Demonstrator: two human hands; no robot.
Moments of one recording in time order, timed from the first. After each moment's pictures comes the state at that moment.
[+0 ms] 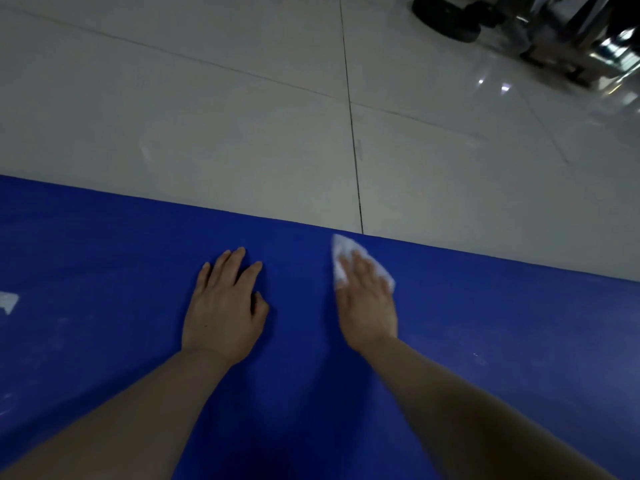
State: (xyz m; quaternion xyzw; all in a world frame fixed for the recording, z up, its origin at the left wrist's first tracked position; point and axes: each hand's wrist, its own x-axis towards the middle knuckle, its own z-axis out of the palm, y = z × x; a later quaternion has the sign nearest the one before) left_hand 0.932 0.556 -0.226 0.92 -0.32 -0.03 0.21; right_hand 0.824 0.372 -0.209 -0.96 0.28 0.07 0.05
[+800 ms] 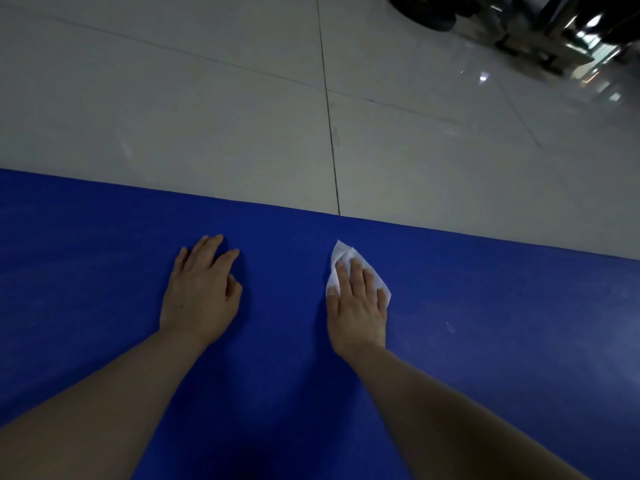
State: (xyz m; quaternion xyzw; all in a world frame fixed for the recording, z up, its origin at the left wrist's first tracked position) left_hand 0.927 0.560 -0.224 0.91 -0.33 -0.02 0.23; right_hand 0.777 0.390 -0.214 -0.92 0.37 0.10 0.10
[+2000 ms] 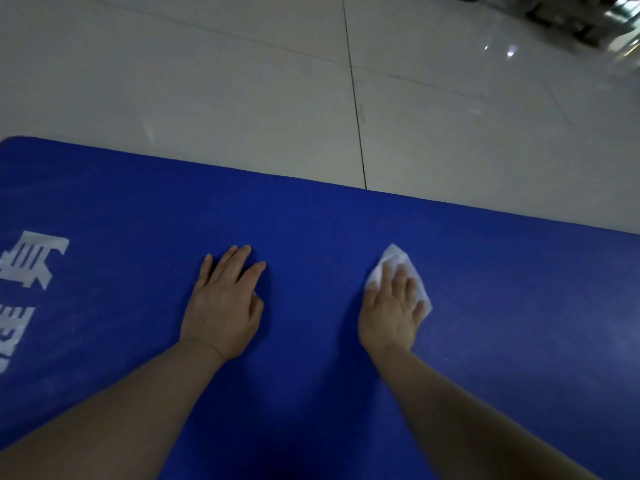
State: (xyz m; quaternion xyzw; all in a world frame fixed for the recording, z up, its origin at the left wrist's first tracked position) left_hand 0.886 0.621 -0.223 0.90 -0.39 -0.03 0.18; right_hand 0.750 0.436 -0.203 -0.84 0.51 0.08 0.13
